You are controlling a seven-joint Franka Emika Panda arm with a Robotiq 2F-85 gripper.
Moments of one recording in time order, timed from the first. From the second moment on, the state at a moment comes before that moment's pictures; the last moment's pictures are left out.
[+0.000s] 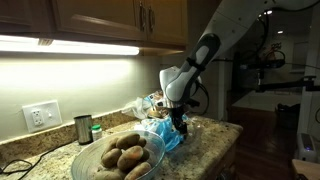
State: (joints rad) arm -0.20 0.48 -0.06 -1.94 -0.21 2.41 -0.96
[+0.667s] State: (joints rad) arm -0.19 0.40 -0.06 -1.94 -0.23 2.41 -0.87
